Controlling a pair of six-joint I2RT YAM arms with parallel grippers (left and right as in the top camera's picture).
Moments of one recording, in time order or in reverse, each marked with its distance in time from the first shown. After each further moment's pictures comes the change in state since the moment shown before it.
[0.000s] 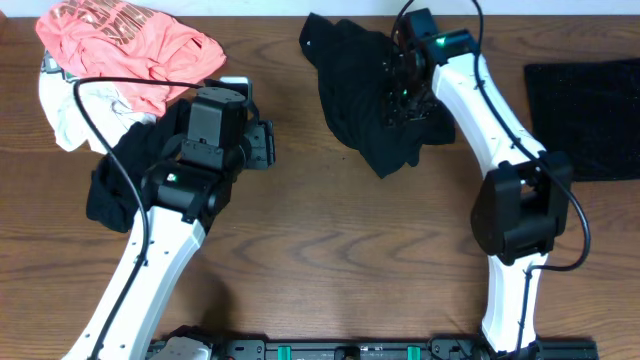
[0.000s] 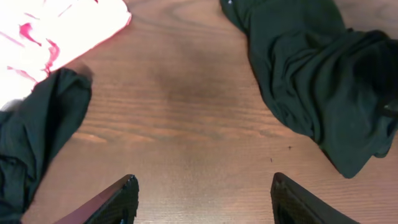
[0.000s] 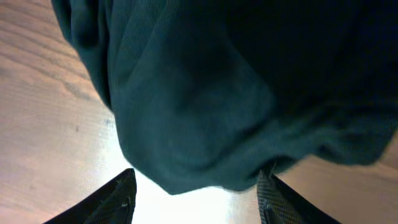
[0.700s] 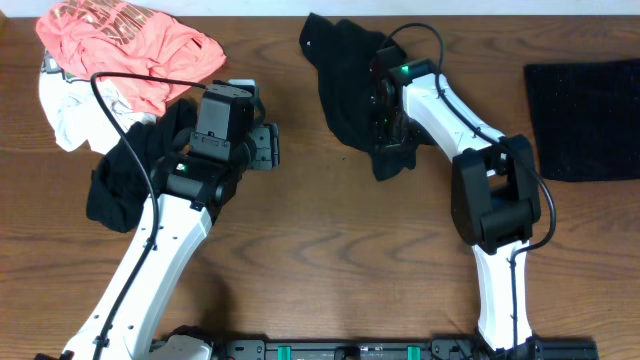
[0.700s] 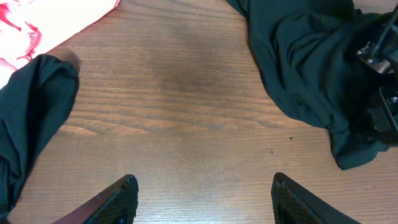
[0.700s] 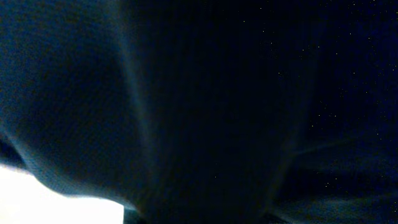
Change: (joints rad) left arm 0.000 0.046 0.000 -0.002 0.022 0.000; right arm 0.059 0.111 -0.115 0.058 0.118 0.091
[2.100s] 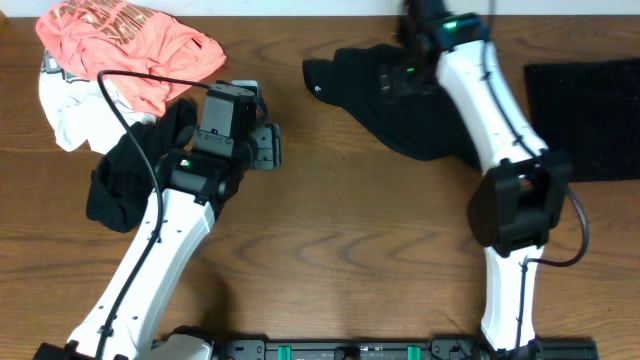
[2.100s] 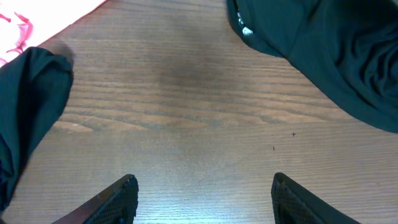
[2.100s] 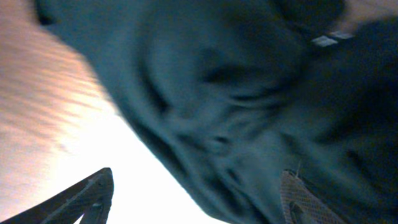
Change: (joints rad) left arm 0.000 0.030 0.000 -0.001 0.007 0.000; right arm -0.049 -0.060 0.292 -0.030 -0.006 -0.106
